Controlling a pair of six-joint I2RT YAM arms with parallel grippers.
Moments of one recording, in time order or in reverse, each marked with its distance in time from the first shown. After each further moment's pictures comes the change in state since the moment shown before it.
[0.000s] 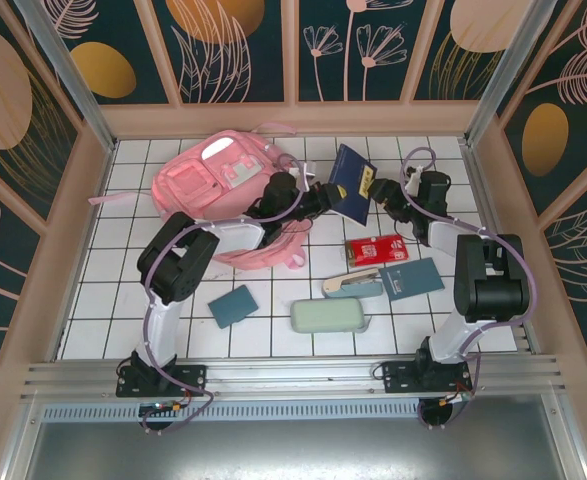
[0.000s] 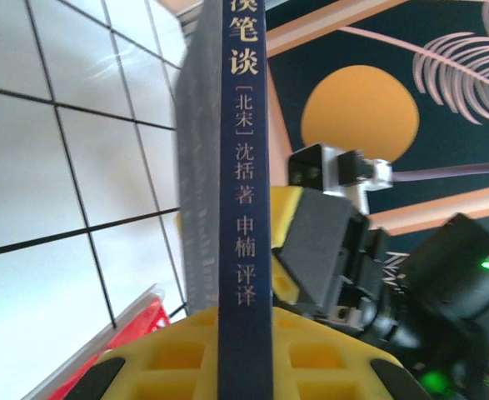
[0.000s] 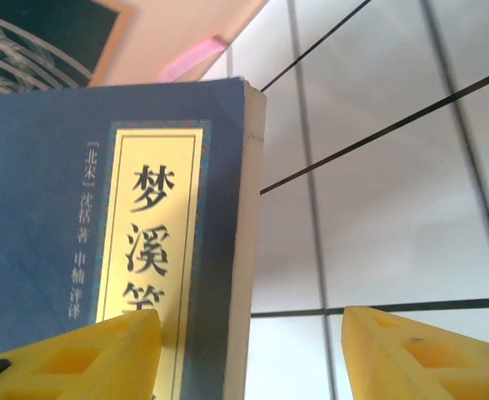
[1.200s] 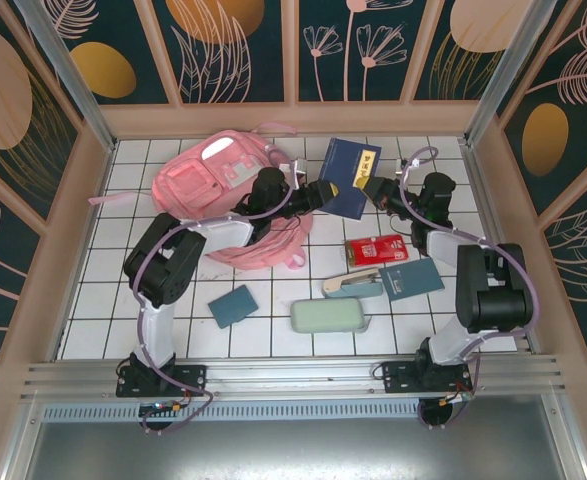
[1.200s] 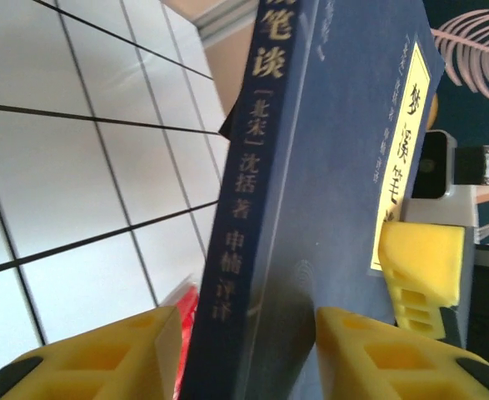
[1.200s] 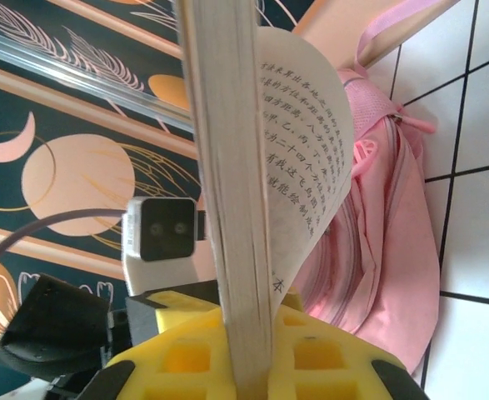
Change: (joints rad) left arm 0.043 -0.080 -0.032 -0.152 0.013 0.159; right arm 0.030 -0.084 -0.081 0.341 -0.270 0.219
